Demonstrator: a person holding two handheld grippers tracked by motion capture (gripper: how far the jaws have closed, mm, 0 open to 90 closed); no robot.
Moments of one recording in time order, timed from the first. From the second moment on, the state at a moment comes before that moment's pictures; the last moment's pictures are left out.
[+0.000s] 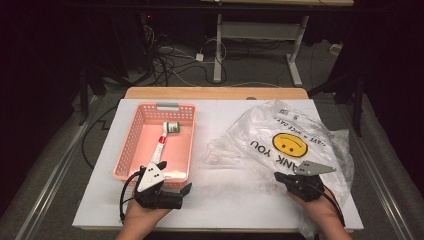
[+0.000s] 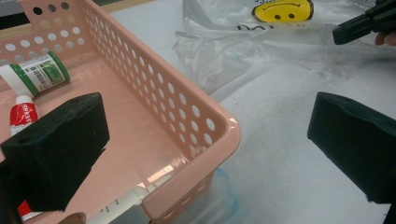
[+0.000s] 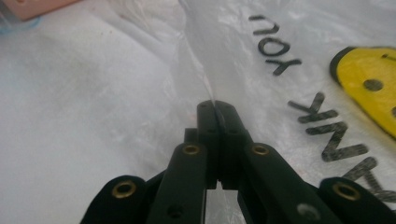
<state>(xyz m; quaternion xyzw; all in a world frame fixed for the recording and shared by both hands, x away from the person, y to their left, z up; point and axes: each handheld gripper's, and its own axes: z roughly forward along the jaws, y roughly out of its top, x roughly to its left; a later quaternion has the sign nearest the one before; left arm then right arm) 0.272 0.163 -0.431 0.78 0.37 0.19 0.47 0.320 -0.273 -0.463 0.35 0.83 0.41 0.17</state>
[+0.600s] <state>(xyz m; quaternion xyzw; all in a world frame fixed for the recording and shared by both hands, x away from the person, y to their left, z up) 0.271 0.168 -0.428 0.77 0.36 0.21 0.48 0.336 -0.253 -0.421 0.36 0.78 0.47 0.20</state>
